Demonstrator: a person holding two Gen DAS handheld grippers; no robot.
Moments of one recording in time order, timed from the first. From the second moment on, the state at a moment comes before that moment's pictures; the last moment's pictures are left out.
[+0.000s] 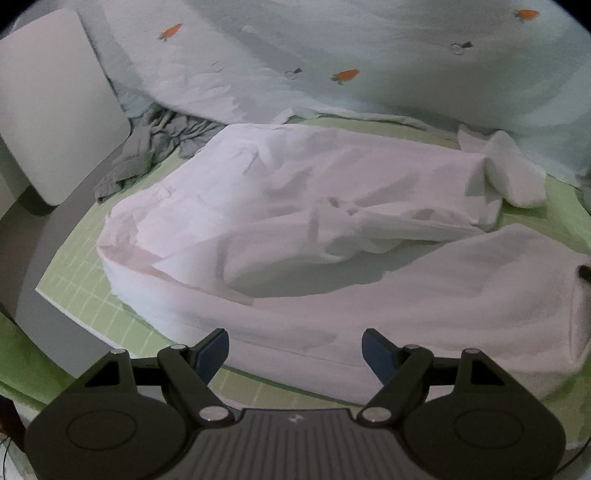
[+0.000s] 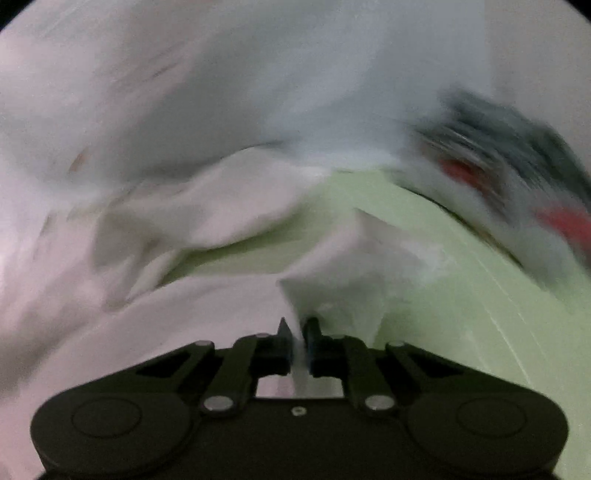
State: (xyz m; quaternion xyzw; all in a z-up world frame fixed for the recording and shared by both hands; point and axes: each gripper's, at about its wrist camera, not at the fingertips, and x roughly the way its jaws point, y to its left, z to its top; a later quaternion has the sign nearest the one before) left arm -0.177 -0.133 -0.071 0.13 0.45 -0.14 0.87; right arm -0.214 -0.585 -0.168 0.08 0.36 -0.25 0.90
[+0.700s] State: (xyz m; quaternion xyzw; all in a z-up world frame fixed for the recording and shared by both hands) left arm -0.112 -0.163 -0.098 0.12 0.50 -0.19 0.84; right arm -0.260 -0.604 -0.170 0.25 0.34 -0.27 0.87
